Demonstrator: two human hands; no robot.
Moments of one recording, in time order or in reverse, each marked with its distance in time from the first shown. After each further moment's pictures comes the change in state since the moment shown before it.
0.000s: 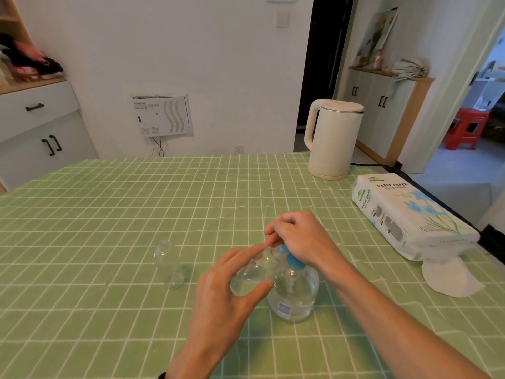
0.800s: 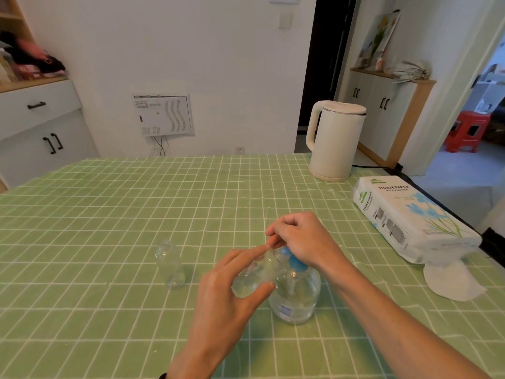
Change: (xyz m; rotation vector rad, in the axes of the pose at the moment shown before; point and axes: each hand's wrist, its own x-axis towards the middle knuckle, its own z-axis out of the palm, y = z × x) left_hand 0.001 0.002 -0.002 -0.013 -0.015 -0.017; right_hand 0.003 0.002 0.000 0.026 -0.010 -0.012
